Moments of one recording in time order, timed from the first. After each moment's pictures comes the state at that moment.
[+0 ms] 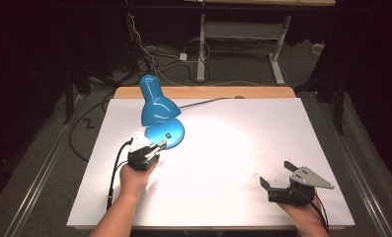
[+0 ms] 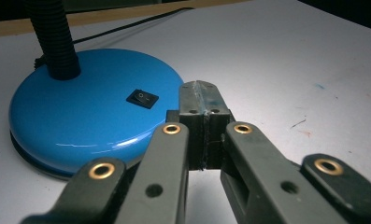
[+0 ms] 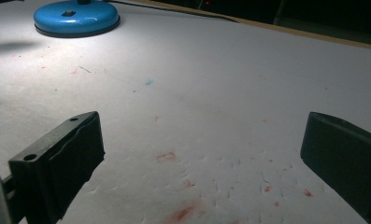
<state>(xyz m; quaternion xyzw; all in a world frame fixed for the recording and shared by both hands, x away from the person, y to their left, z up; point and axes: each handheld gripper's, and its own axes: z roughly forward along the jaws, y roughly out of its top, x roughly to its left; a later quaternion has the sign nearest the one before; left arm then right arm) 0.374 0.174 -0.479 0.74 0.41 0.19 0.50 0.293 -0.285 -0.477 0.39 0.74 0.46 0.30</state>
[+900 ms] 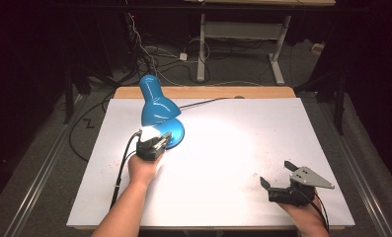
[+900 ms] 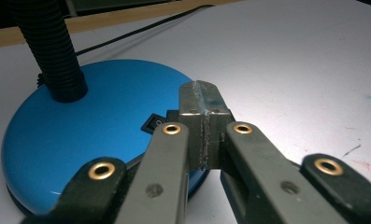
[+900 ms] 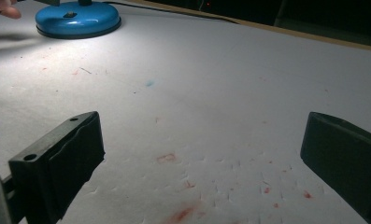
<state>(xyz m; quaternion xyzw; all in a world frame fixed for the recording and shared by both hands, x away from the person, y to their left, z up) 0.410 0.156 -0.485 0.73 0.43 0.22 0.48 0.293 -0.286 -0.476 0.39 0.74 0.47 0.30</state>
